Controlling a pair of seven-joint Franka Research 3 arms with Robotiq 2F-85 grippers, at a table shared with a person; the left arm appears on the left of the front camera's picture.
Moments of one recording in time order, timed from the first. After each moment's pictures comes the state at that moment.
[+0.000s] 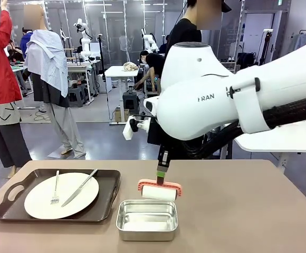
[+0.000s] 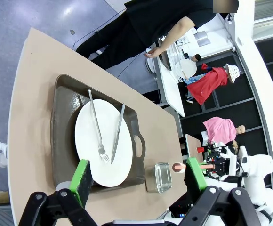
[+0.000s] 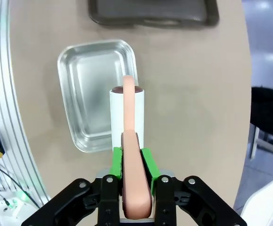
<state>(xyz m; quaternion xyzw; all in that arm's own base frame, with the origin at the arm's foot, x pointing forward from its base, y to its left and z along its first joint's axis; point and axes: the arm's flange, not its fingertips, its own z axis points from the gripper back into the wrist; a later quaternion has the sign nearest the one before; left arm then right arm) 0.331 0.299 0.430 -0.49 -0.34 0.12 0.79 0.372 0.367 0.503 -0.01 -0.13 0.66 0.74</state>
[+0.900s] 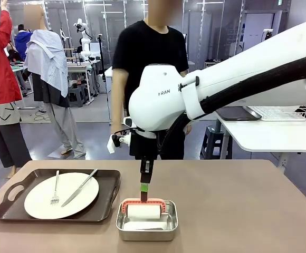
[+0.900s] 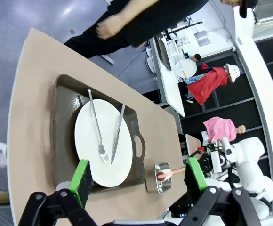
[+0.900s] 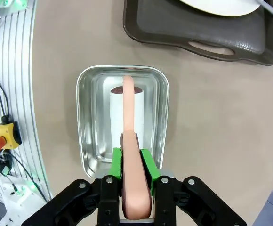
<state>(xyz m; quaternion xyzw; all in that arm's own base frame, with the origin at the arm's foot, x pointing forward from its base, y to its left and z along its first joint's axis) 0.331 0.299 0.430 -0.49 -0.34 0.12 0.79 0.427 0.413 0.445 0.07 -0.02 0.70 0.71</state>
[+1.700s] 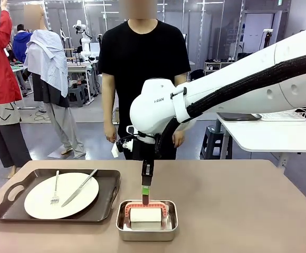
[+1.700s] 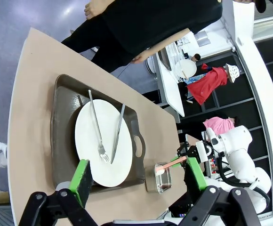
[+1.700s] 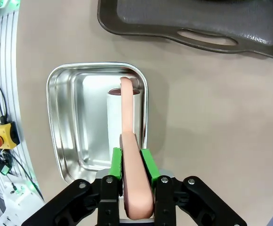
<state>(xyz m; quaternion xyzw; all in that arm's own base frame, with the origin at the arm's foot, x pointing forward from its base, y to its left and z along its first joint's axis) 0.331 0.299 0.430 -0.49 -0.34 0.12 0.79 0.471 0.413 0.406 0.09 0.01 0.69 0.71</state>
